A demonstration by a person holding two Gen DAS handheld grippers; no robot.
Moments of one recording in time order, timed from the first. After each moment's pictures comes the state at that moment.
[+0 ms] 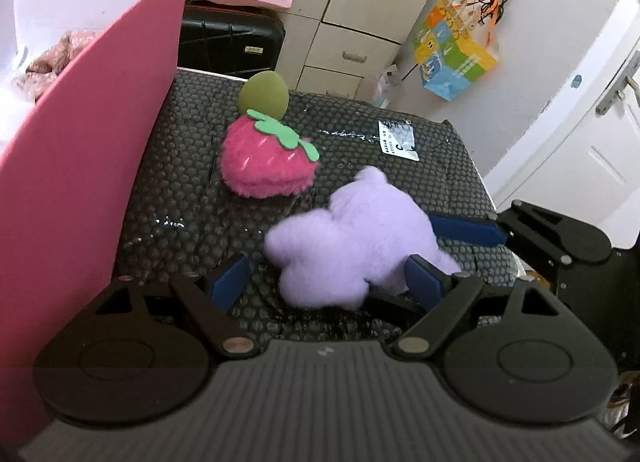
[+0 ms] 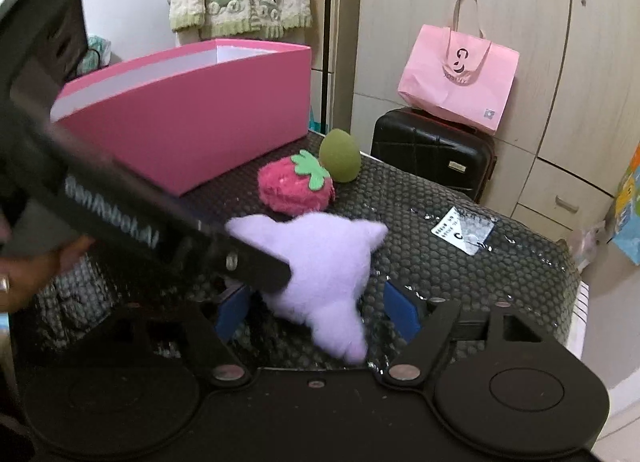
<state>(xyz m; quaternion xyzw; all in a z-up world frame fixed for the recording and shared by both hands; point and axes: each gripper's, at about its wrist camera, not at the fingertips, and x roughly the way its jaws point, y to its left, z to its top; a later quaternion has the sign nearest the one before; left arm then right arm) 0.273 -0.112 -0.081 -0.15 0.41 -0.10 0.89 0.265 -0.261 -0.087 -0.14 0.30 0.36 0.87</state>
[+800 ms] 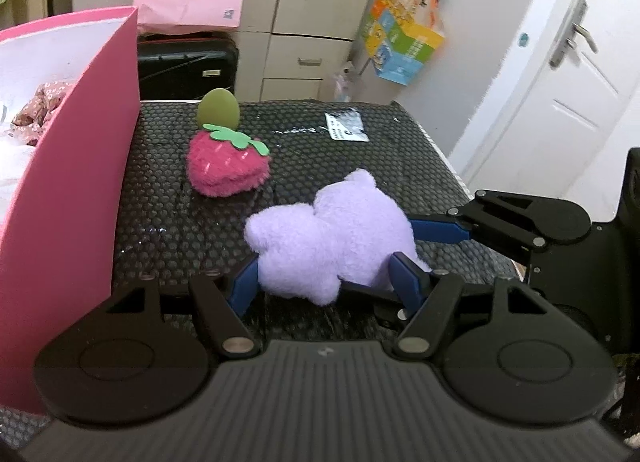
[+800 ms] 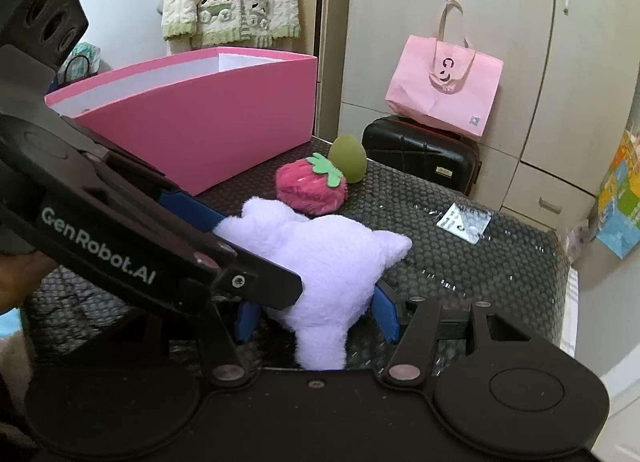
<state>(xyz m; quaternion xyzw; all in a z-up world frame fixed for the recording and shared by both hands) 0.237 -0.125 -0.064 -0.07 0.39 -0.17 0.90 0.227 -0.255 -0.087 -0.14 0.29 0.33 0.89</state>
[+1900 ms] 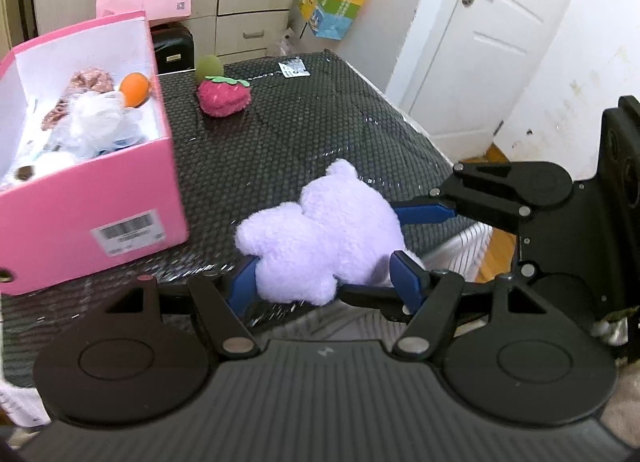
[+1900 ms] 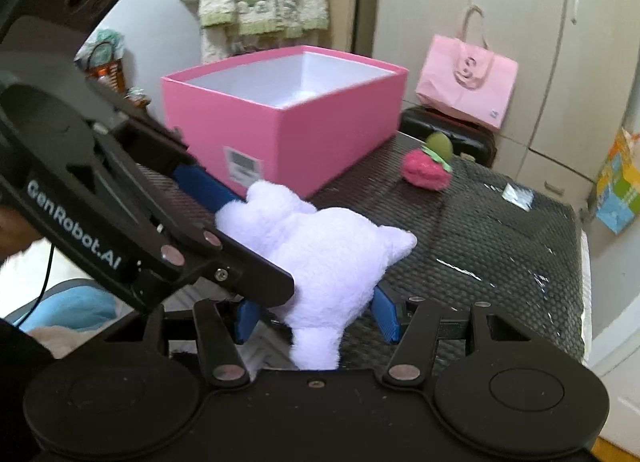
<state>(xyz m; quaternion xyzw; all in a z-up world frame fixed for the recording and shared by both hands) 0.098 -0.058 -0.017 0.00 0.42 -0.26 0.87 0.069 -0.189 -0.049 -0.15 0.31 0.32 0.88</state>
